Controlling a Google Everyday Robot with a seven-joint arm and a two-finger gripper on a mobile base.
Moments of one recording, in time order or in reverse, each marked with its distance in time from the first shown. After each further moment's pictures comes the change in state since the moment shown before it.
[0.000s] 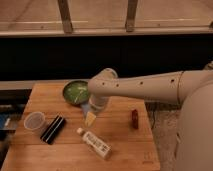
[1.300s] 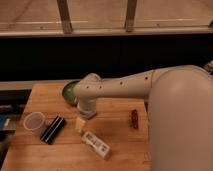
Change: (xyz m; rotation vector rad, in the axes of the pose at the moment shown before) arm -0.035 0.043 0.050 -0.075 0.072 -0.058
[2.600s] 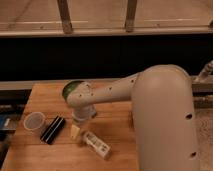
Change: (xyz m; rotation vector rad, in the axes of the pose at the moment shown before) arm -0.009 0.024 0.049 -0.033 0.048 0.042
